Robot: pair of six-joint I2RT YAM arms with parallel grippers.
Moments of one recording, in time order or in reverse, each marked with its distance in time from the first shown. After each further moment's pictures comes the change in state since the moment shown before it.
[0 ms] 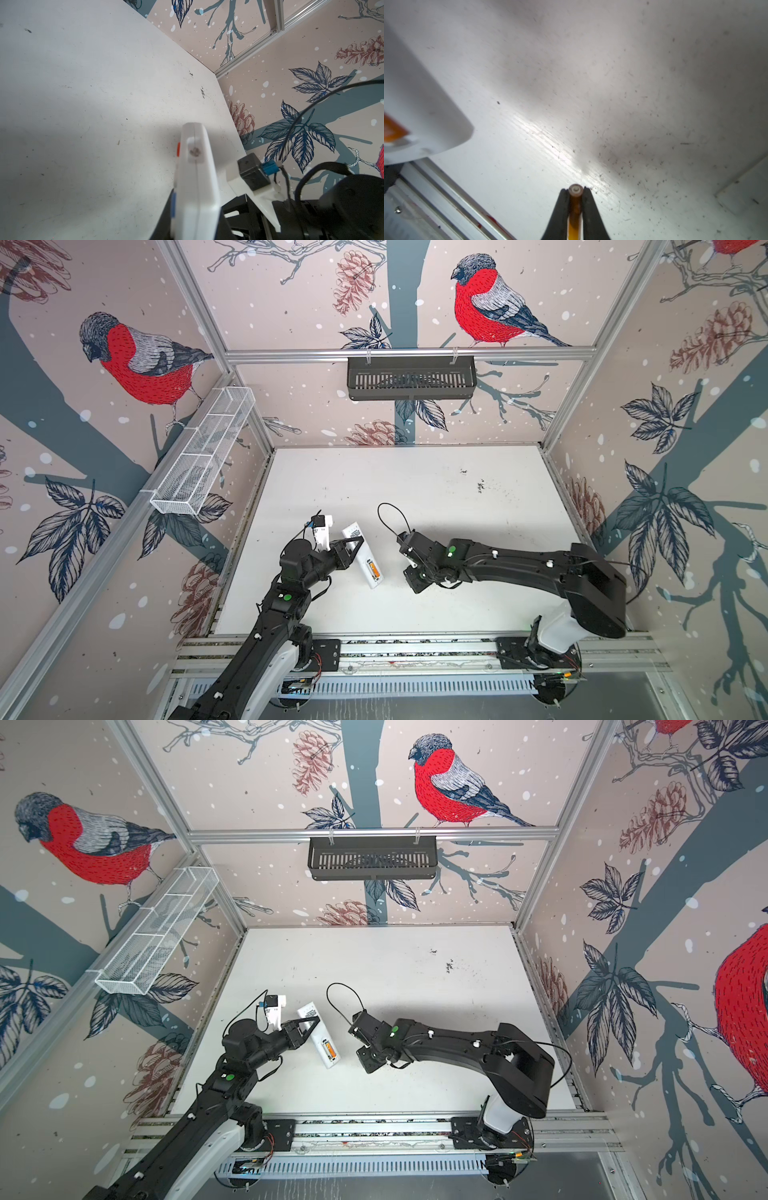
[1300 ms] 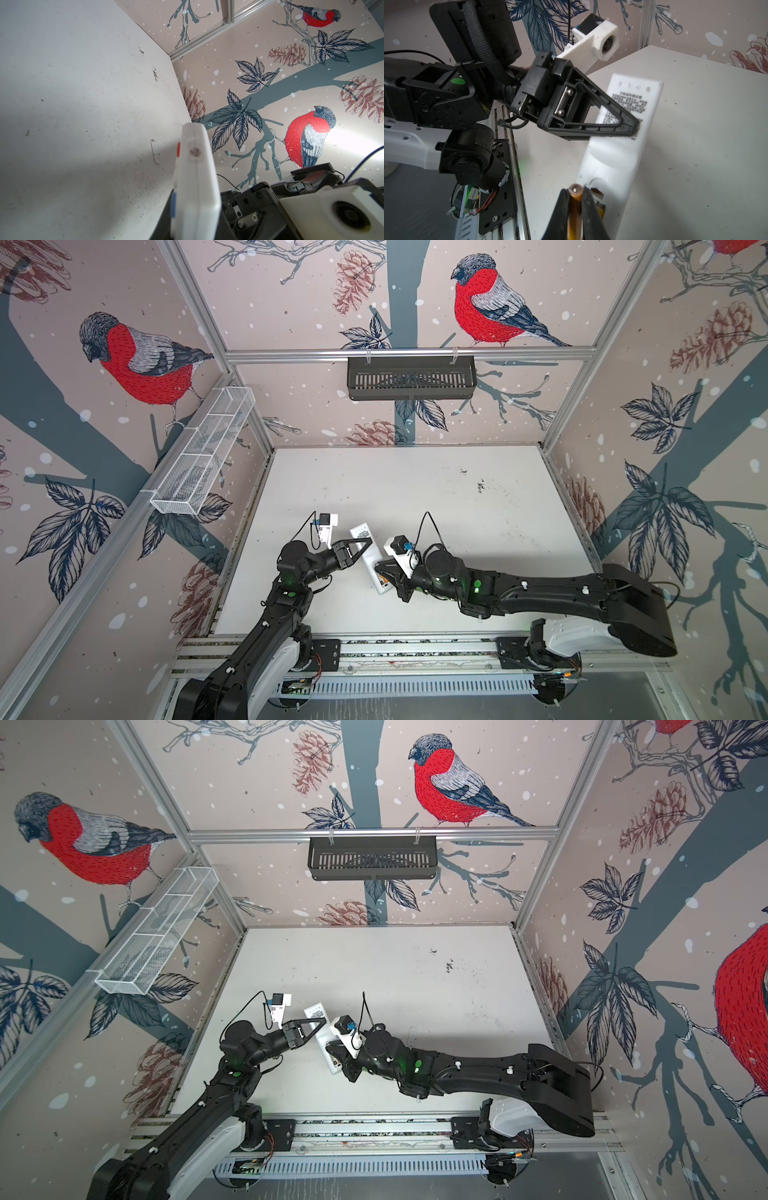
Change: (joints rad) left arm 0.045 0.130 -0.074 0.402 0.317 -0.289; right arm 0.148 -0.203 -0.305 0.913 0.023 -0.230
